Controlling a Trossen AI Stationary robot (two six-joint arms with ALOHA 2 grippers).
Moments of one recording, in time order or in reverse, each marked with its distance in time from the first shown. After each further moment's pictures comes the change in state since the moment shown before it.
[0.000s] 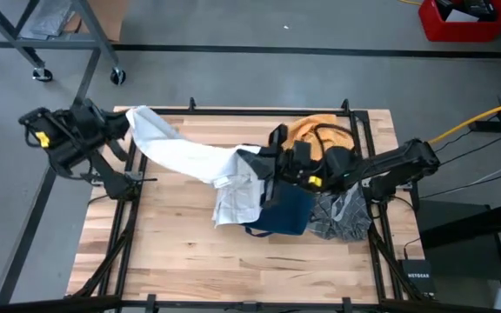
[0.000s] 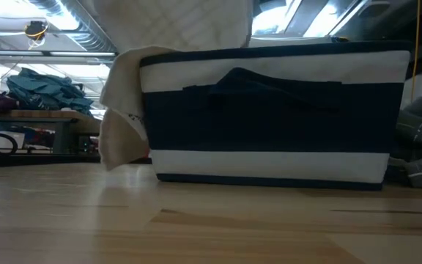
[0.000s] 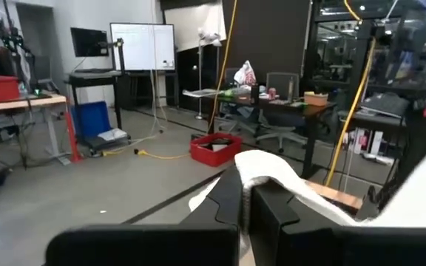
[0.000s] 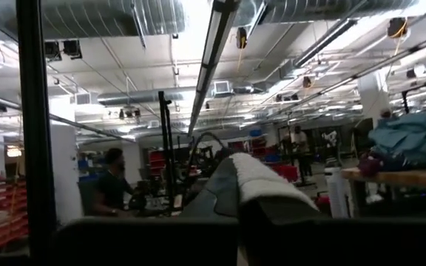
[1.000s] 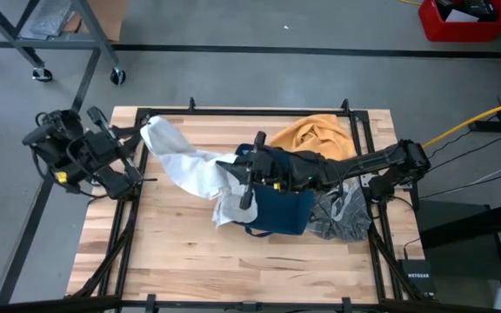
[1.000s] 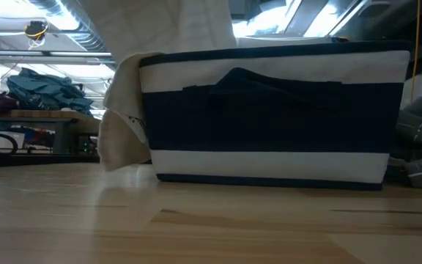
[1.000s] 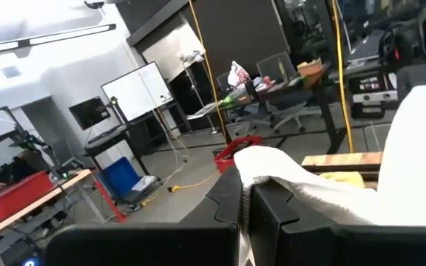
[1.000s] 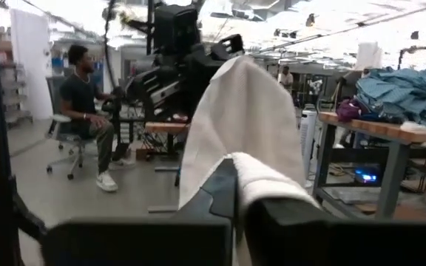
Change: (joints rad) left arm 0.010 0.194 0.173 -0.341 0.055 0.056; right arm -0.061 0.068 0.000 -0.269 -0.032 -0.074
